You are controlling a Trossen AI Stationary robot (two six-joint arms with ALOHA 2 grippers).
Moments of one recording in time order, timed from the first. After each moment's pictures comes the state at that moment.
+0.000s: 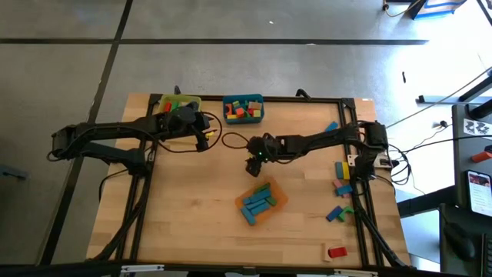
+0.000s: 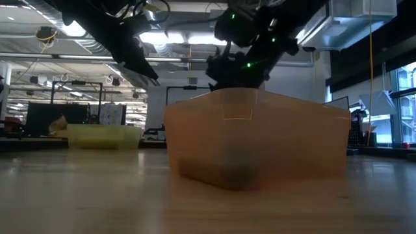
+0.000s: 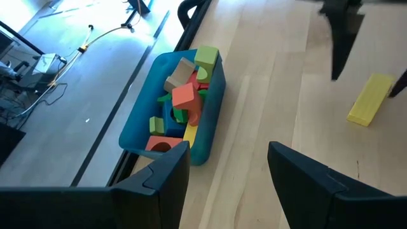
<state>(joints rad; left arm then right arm) 0.30 1.06 0.72 -0.27 -0.26 0.28 -0.04 1.85 1.17 -0.21 0.17 0.37</state>
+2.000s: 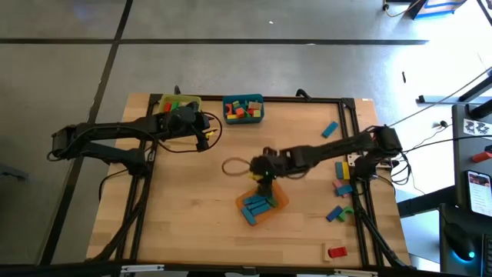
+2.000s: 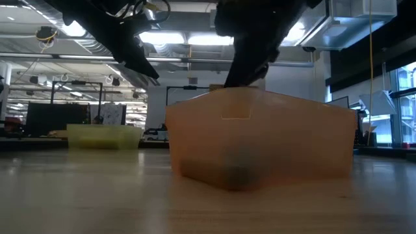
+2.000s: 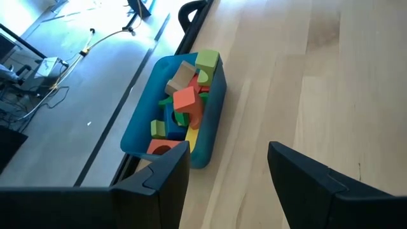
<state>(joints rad) 0.30 1.06 0.72 -0.25 -0.26 0.29 0.14 1.75 1.29 -0.51 0.10 0.28</state>
